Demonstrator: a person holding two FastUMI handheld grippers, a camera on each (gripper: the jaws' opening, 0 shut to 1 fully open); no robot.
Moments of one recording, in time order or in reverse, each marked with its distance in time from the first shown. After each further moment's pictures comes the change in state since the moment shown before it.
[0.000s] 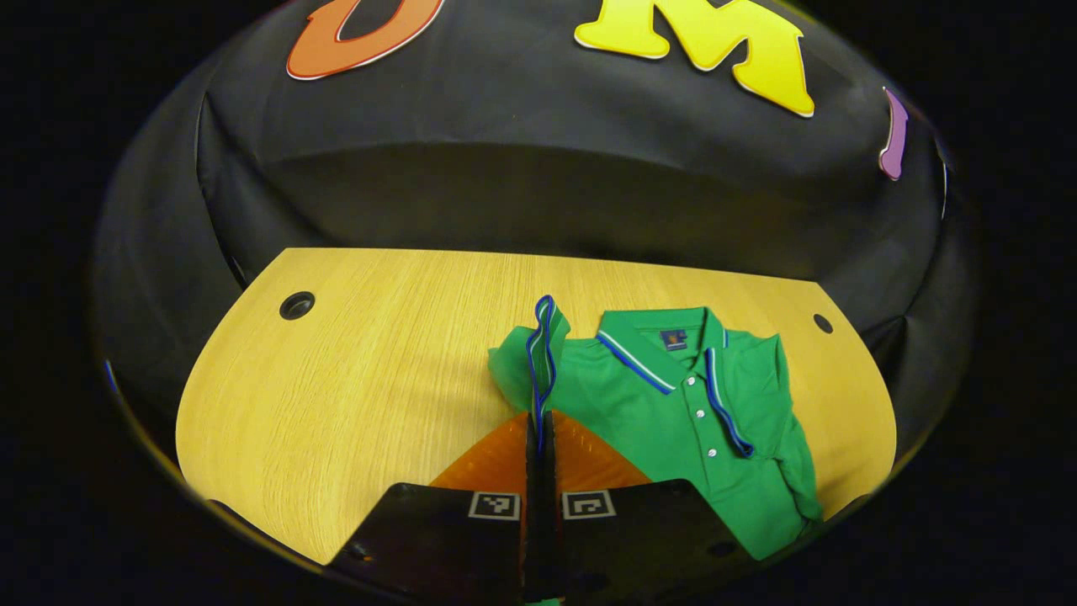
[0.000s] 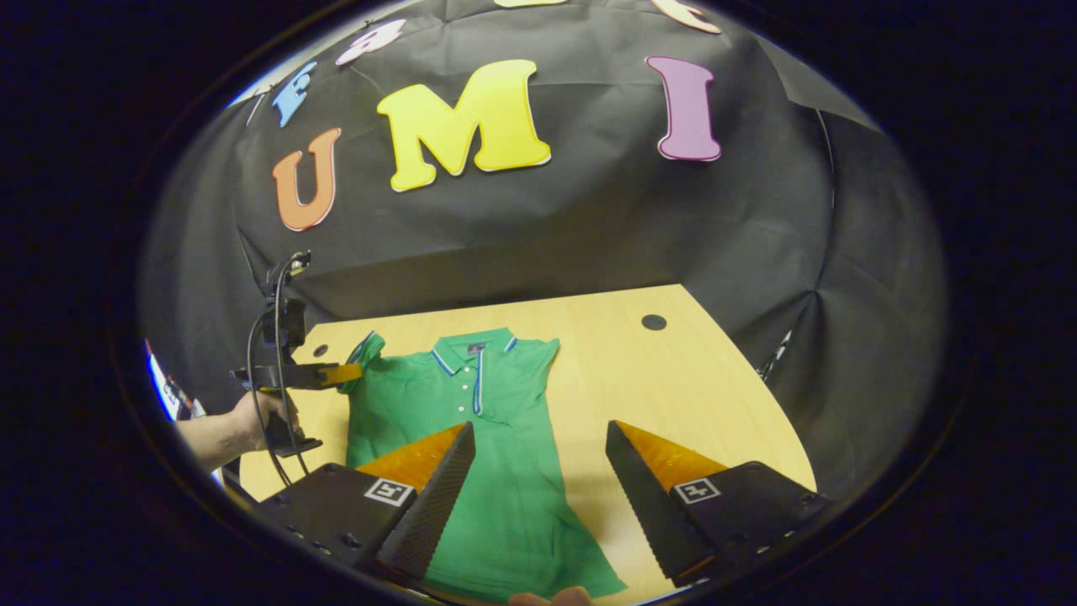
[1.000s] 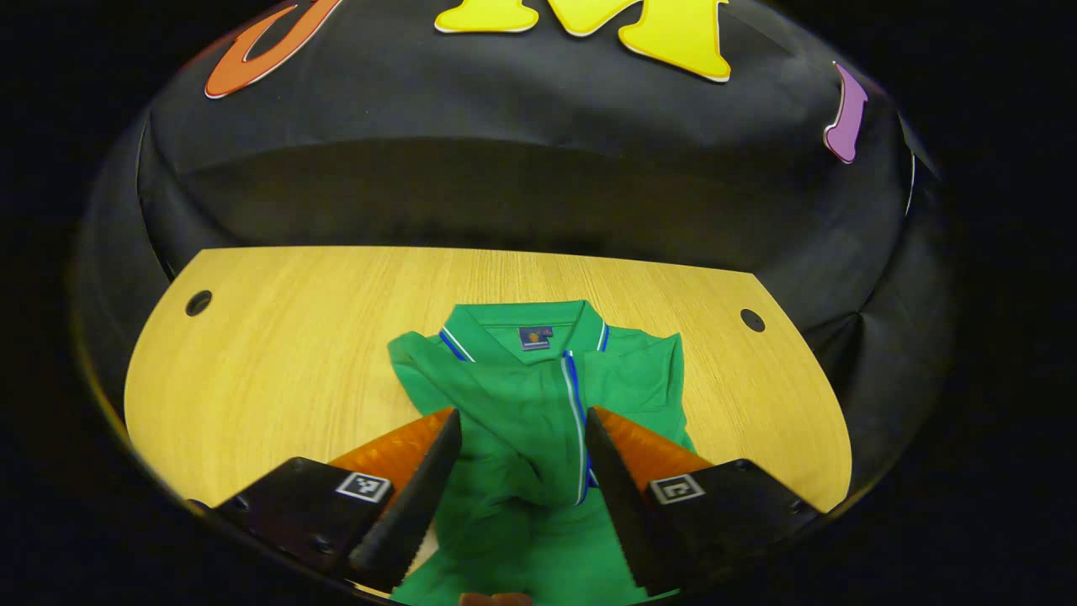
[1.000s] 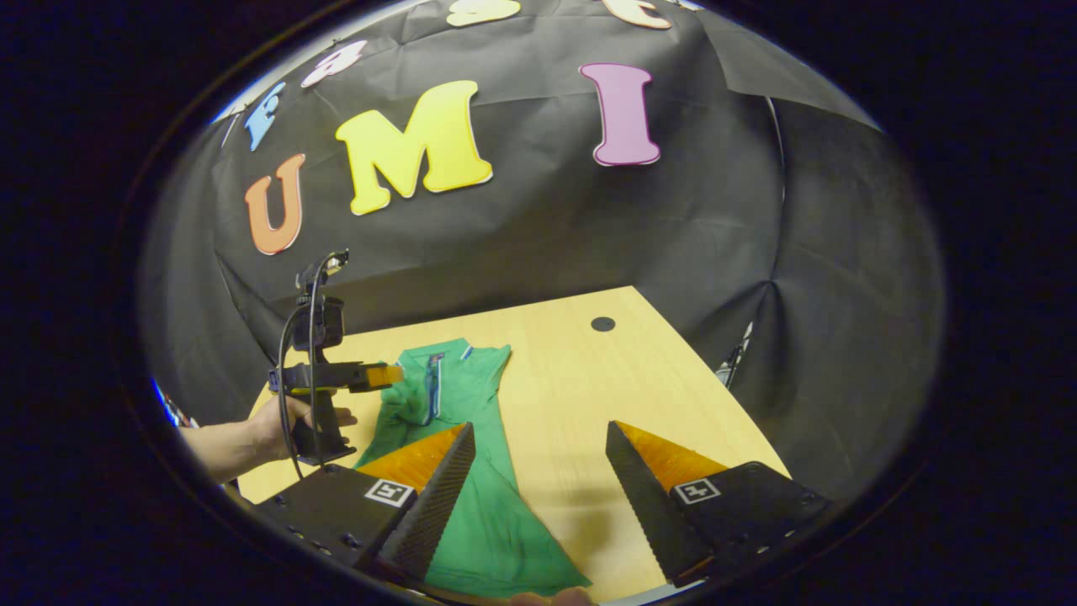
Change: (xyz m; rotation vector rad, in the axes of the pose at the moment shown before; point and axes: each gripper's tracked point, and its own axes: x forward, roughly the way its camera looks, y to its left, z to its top) left arm 0.012 -0.120 -0.006 0.028 0.031 -0.071; right arm -0.028 -0.056 0.000 0.049 -0.033 -0.073
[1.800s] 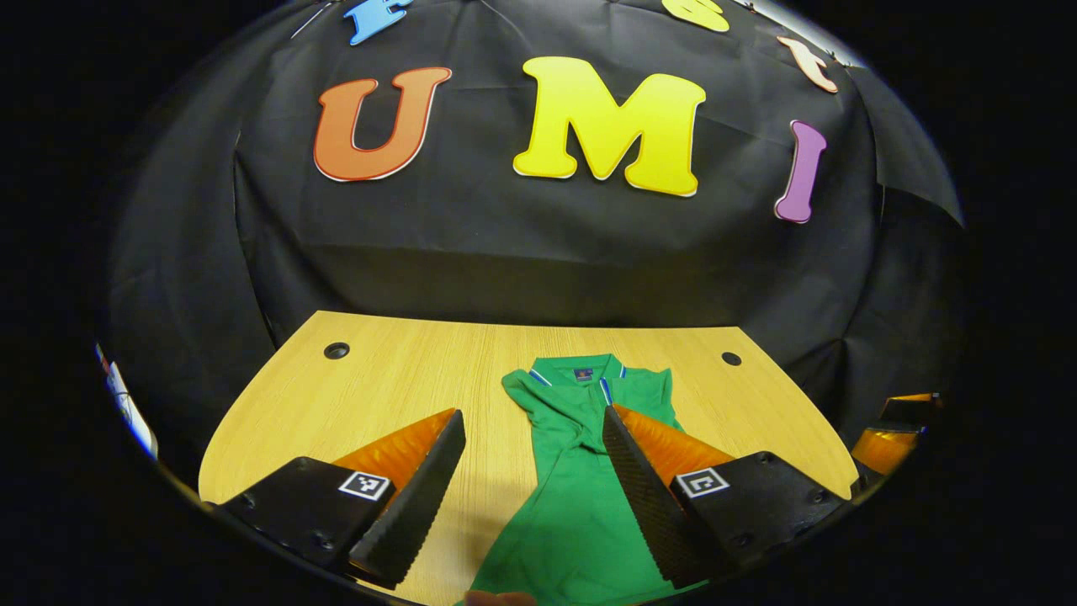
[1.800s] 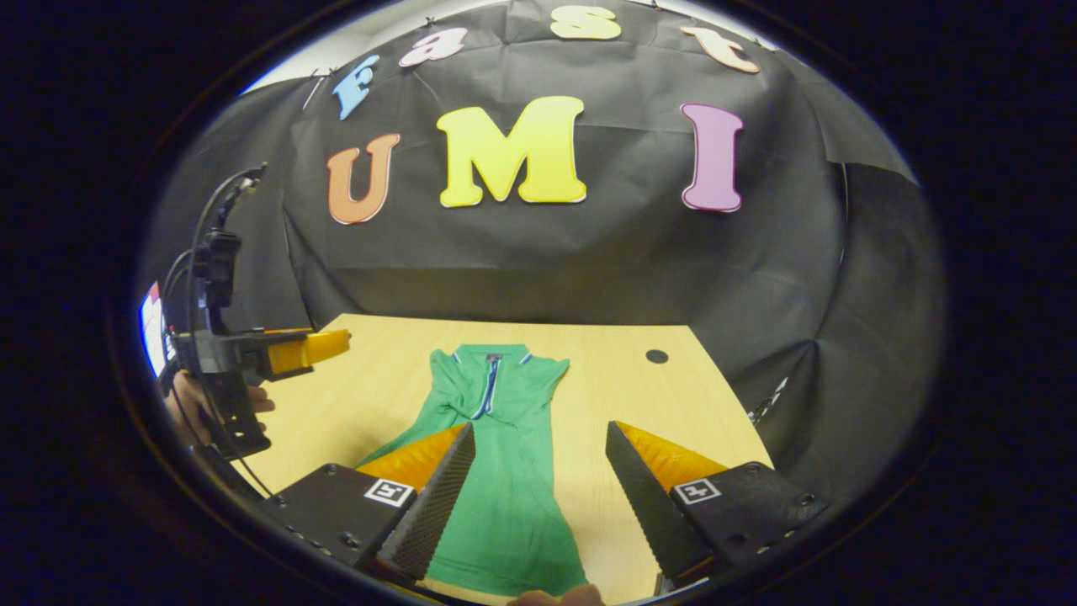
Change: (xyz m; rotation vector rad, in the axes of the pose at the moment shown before) left arm -0.224 0.051 -0.003 0.015 -0.278 0.047; right arm -0.039 0.052 -0.017 -0.212 -0.065 0.127
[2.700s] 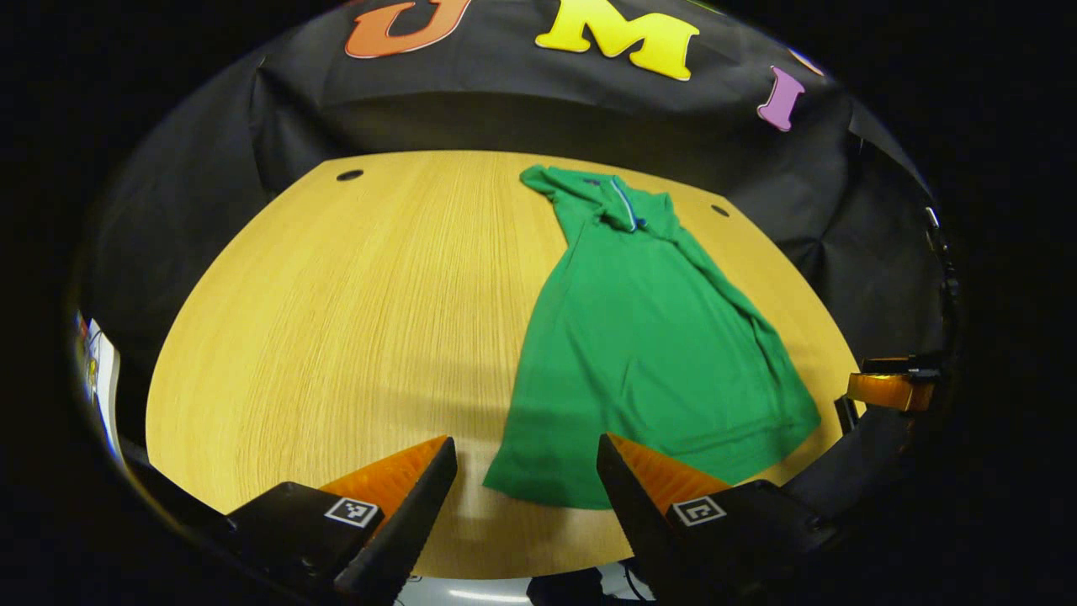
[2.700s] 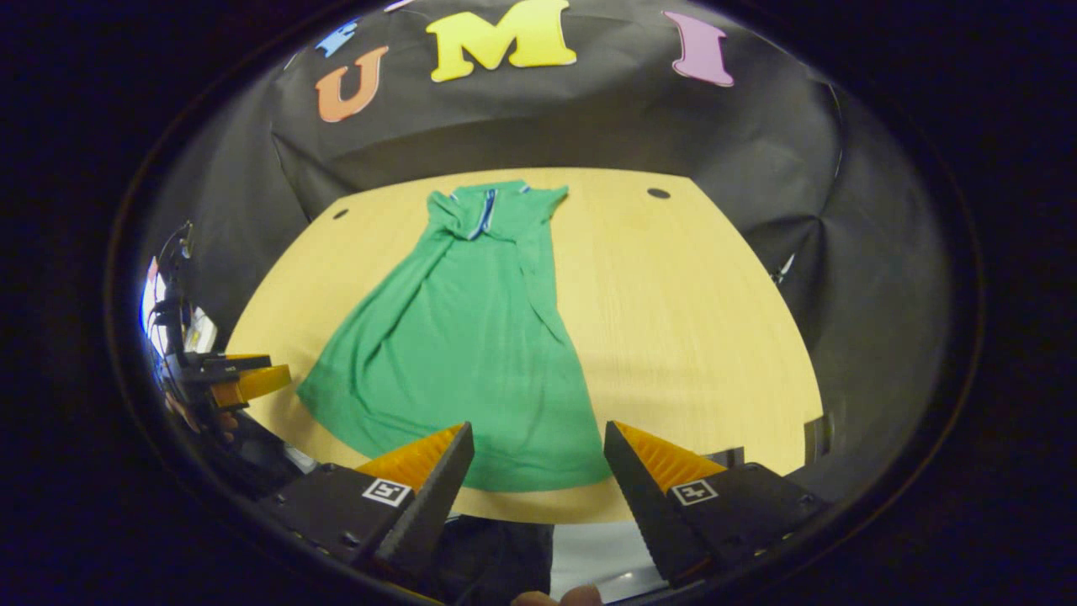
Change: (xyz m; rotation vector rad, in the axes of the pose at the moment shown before) left arm -0.097 0.053 -0.260 -0.044 0.529 -0.050; right arm -0.037 -0.014 -0.204 0.014 0.507 -0.014
